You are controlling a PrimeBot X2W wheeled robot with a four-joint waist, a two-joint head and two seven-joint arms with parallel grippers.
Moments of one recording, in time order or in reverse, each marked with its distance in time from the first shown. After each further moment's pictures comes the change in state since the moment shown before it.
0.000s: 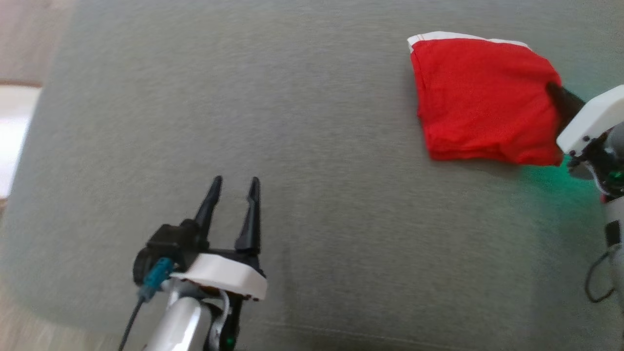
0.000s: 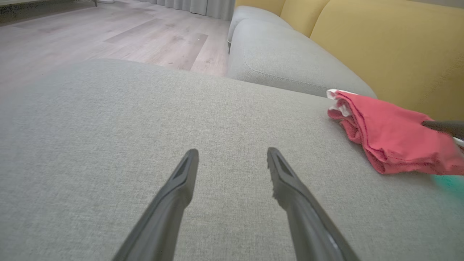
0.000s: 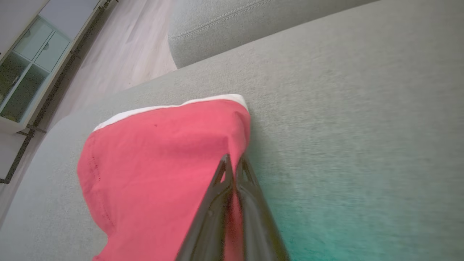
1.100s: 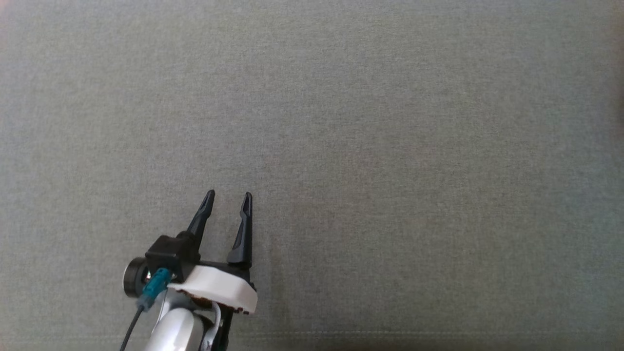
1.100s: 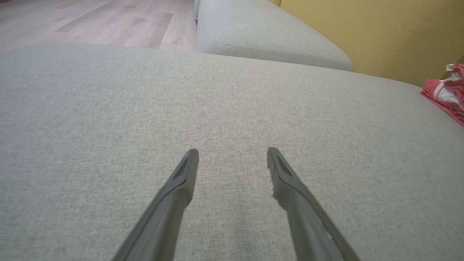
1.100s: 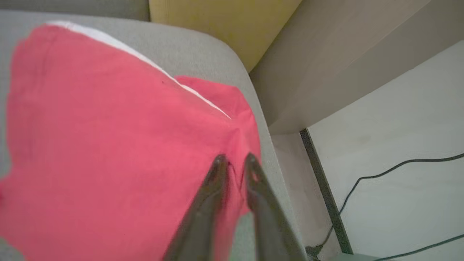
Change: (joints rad) left arm 0.035 0.006 0.047 0.036 0.074 -0.053 0.000; right arm -0.175 -0.463 0.019 0.299 -0.412 0.000 -0.020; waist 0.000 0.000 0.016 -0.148
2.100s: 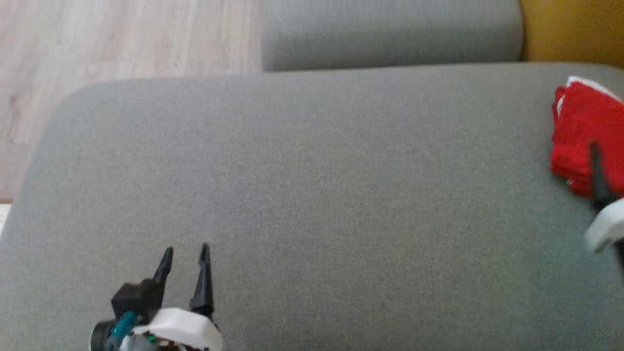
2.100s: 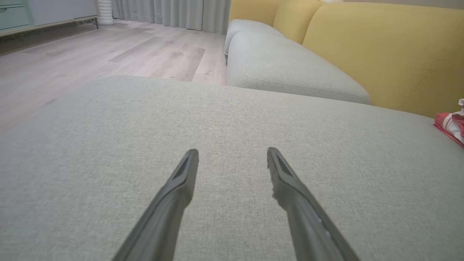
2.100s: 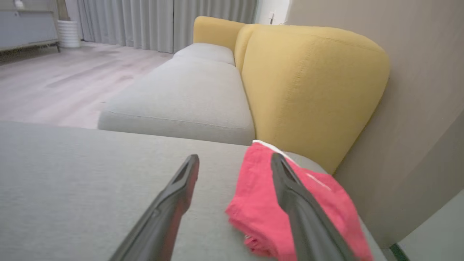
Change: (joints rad) left arm 0.138 0.015 0.118 0.057 -0.018 0.018 0.000; right arm 0.579 0.370 -0.122 -0.614 -0.038 0.000 -0.354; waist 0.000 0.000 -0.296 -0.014
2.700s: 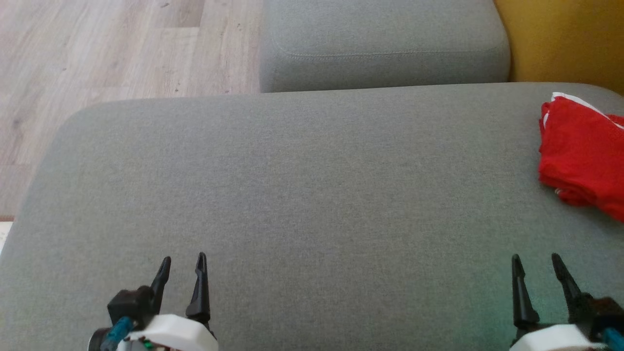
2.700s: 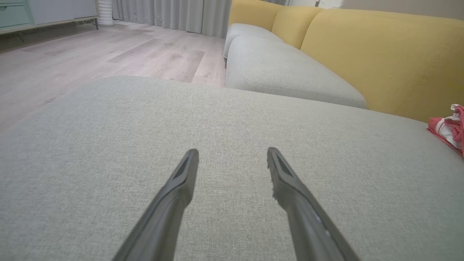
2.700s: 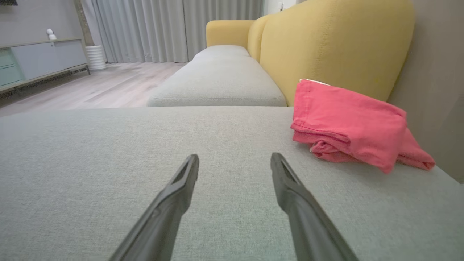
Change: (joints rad) left arm 0.017 -0.010 0.050 0.055 0.002 -0.054 0.000; right arm 0.410 0.358 -0.021 -0.099 -0.153 0.000 -0.306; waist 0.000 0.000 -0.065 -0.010
